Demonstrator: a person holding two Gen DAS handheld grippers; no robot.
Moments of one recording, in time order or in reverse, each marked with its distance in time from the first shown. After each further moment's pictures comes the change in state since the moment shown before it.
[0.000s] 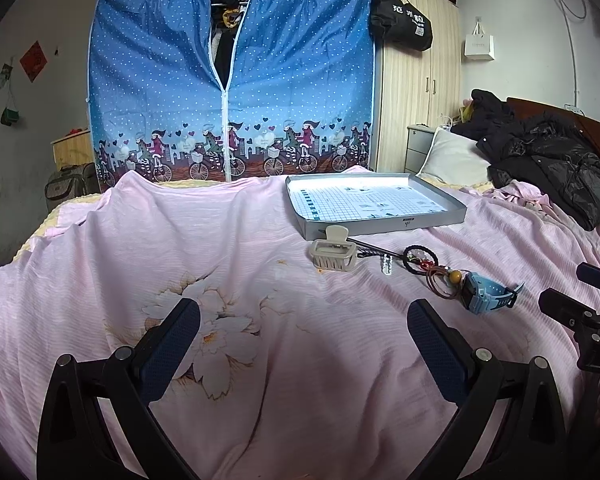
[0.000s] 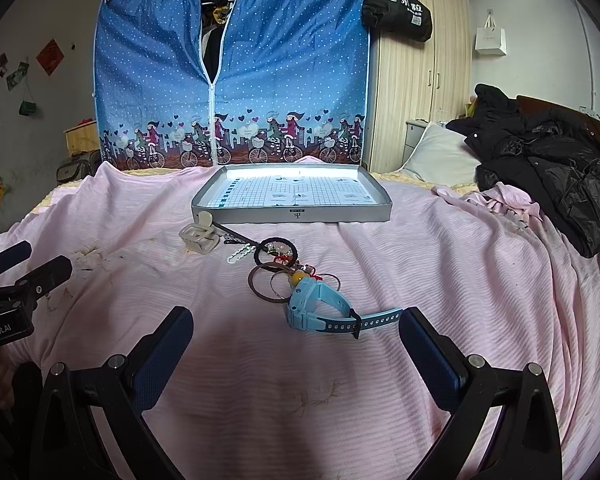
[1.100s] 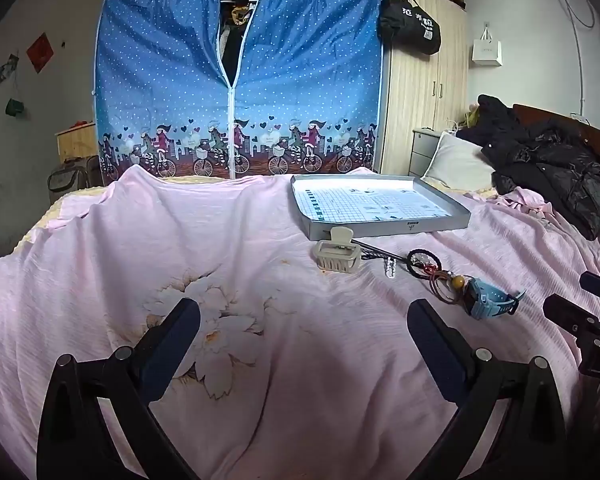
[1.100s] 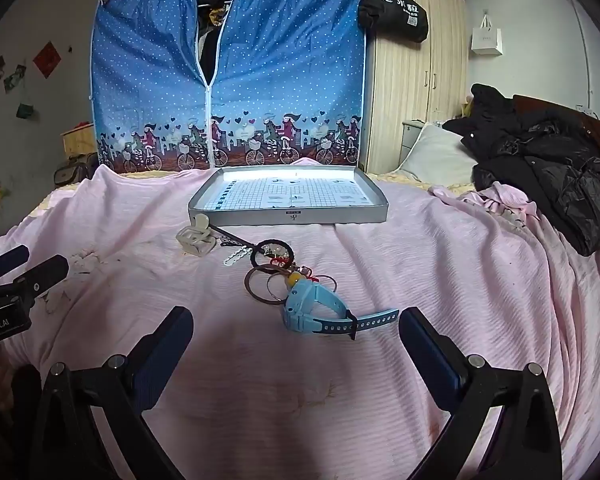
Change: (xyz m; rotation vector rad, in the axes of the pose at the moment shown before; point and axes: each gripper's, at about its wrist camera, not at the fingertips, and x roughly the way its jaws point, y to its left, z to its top) left arm 0.000 0.004 0.002 -0.032 0.003 0.003; right arm -0.001 -0.003 0.000 0.002 -0.003 -0.004
